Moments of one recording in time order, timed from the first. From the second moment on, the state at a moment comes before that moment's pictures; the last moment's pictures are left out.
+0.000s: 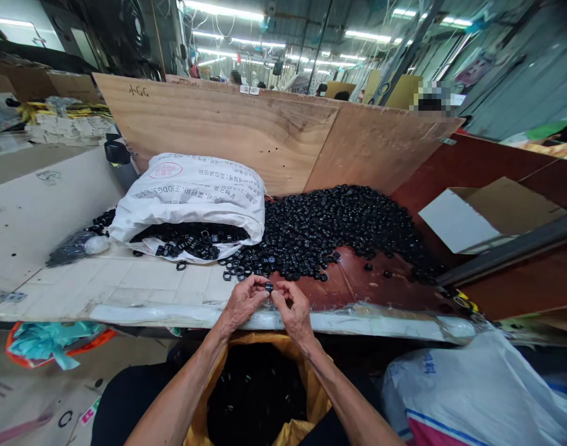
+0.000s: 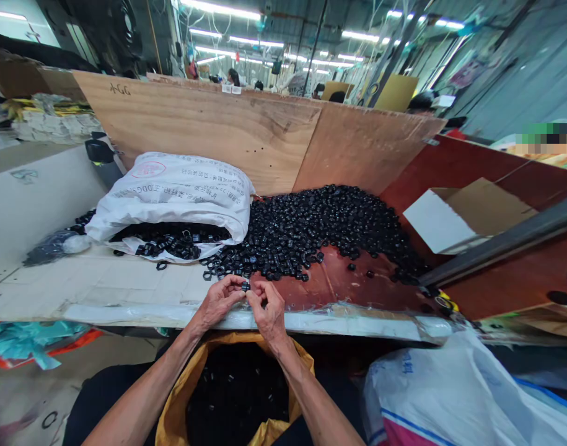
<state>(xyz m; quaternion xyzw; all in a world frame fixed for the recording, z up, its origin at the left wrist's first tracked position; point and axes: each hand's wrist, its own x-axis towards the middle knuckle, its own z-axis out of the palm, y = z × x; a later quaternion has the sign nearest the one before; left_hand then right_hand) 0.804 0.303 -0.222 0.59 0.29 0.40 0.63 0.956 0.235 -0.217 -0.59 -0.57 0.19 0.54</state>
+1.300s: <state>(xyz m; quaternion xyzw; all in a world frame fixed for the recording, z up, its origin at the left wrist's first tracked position) 0.791 0.311 -0.211 0.80 0.51 0.29 0.16 0.993 0.257 -0.207 -0.76 -0.60 0.02 0.25</state>
